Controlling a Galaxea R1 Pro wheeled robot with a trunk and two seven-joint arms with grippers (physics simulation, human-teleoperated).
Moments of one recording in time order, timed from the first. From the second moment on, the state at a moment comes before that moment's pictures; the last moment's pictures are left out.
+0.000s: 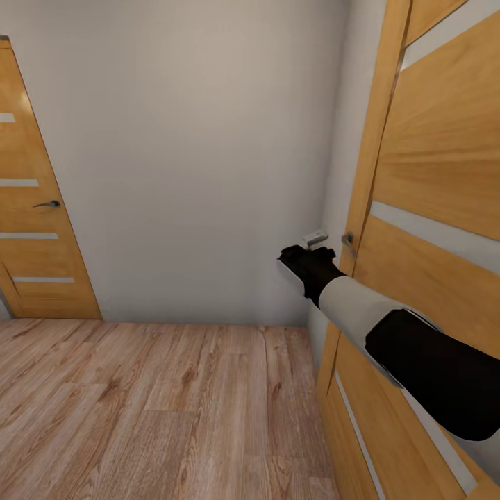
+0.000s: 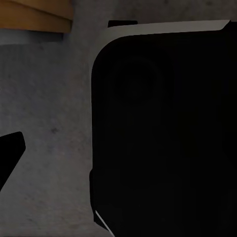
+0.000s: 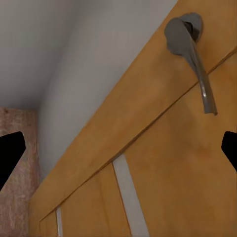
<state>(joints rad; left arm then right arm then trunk) 0.00 0.02 0.01 -0.08 0.00 -0.01 0.02 -1.42 0.17 0.79 -0.26 -0.59 0.65 -0.76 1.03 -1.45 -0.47</state>
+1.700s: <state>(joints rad) 0.00 0.02 0.01 -0.08 0.01 -0.01 0.02 -1.27 0.17 0.80 -0.54 -0.90 0.55 -0.55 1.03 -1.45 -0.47</state>
